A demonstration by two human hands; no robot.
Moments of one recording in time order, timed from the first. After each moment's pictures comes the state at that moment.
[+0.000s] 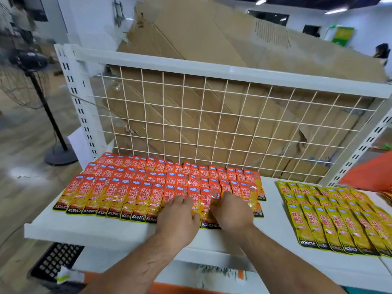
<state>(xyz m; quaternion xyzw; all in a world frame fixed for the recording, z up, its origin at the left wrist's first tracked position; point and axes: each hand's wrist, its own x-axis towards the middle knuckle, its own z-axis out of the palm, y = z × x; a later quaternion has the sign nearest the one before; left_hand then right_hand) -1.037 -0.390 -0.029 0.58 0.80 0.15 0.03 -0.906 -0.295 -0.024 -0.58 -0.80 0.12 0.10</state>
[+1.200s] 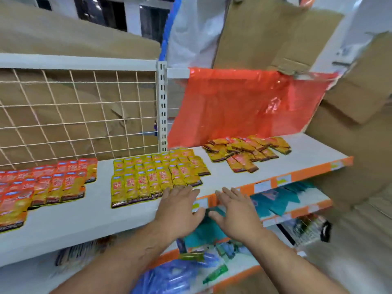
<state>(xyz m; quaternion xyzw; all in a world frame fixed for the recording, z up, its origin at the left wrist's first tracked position) -0.570 -0.327 0.003 0.80 0.59 0.10 0.08 -0.381 -0.331 0.001 -0.65 -0.76 0.07 0.05</state>
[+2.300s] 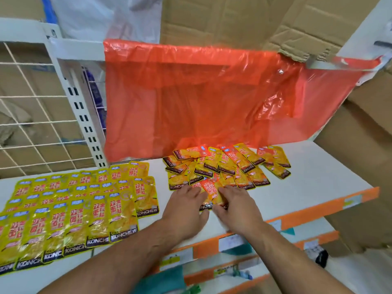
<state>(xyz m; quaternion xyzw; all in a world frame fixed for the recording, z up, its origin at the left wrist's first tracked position) -0.386 -0.095 -0.069 0.82 0.56 0.11 0.05 -0.205 -0.090 -0.041 -0.65 -0.75 0.11 0.05</state>
